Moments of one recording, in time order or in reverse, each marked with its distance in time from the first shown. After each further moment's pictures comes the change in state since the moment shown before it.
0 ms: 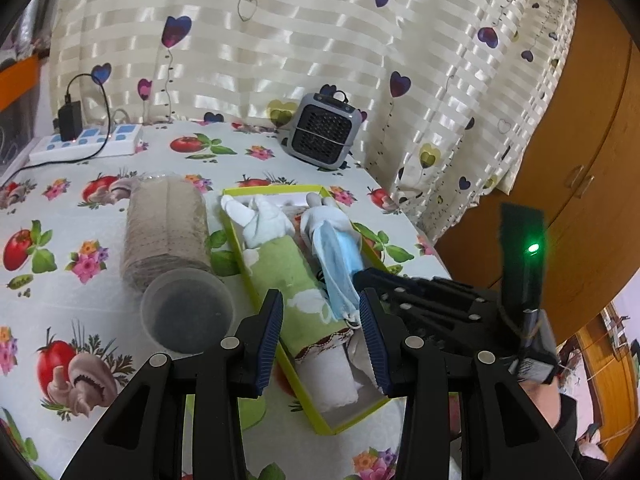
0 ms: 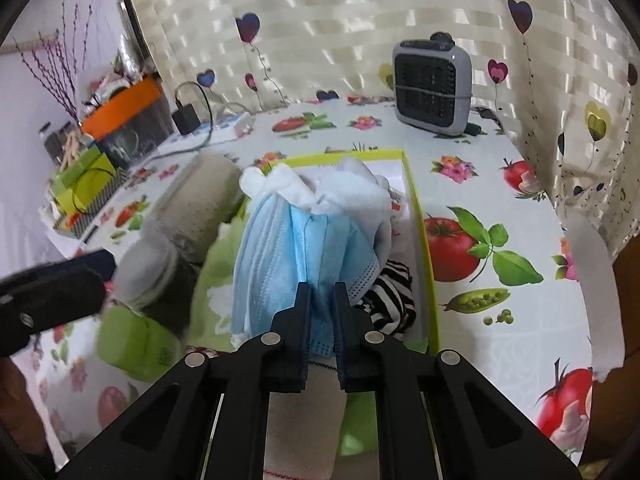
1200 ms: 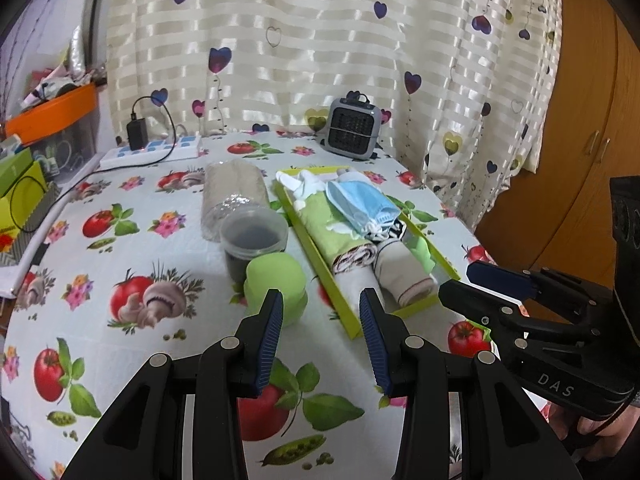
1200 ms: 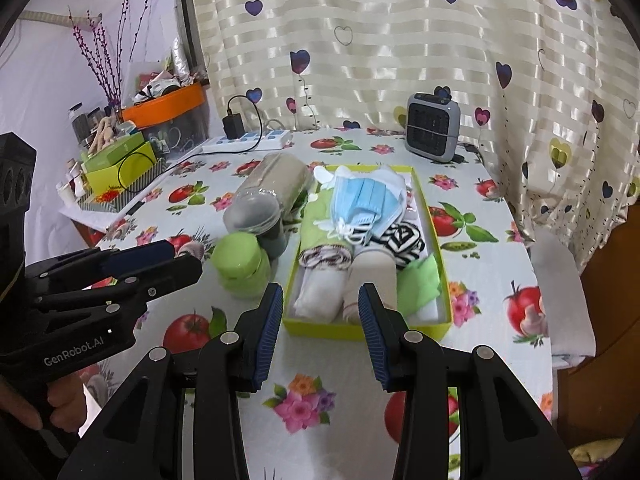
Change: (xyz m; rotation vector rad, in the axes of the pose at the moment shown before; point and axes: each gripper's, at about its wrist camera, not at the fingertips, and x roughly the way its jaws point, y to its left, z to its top) left arm -0.079 -0.025 -0.083 0.073 -0.068 0.208; right arm -0.107 0.084 -0.075 -0.086 -0.074 -0.070
